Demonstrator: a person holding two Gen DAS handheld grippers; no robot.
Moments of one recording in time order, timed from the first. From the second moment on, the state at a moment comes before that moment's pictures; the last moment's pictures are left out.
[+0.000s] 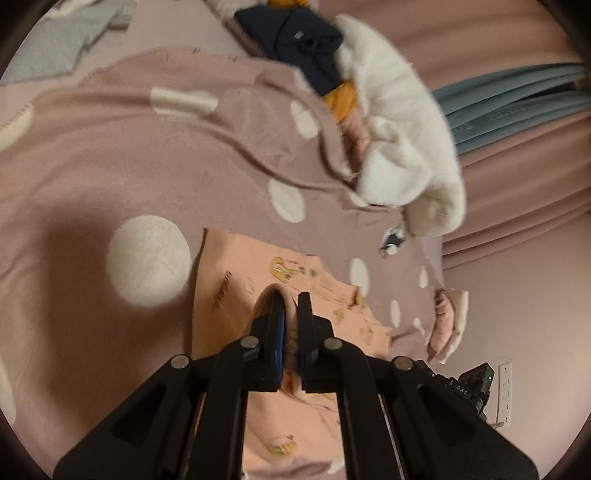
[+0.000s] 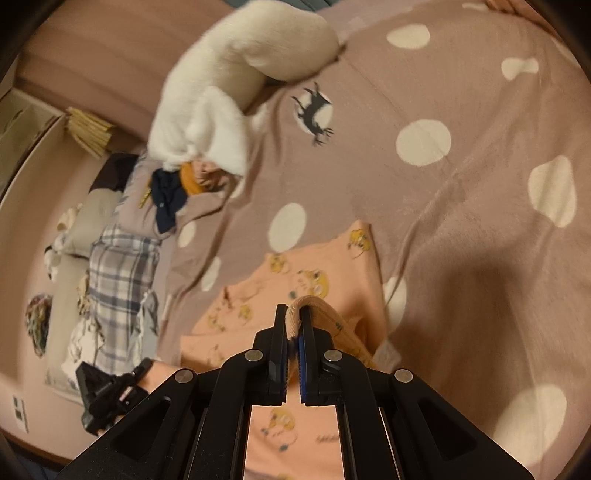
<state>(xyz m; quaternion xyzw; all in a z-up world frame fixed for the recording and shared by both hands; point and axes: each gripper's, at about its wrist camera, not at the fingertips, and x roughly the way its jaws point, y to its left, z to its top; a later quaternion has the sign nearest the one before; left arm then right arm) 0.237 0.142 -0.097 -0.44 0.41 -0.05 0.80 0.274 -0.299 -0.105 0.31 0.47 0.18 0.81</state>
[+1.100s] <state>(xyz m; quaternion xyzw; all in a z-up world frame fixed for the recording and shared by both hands) 0.216 0.147 -0.084 -0.31 0.45 0.00 0.84 0.281 -0.323 -0.088 0.32 0.43 0.18 0.82</state>
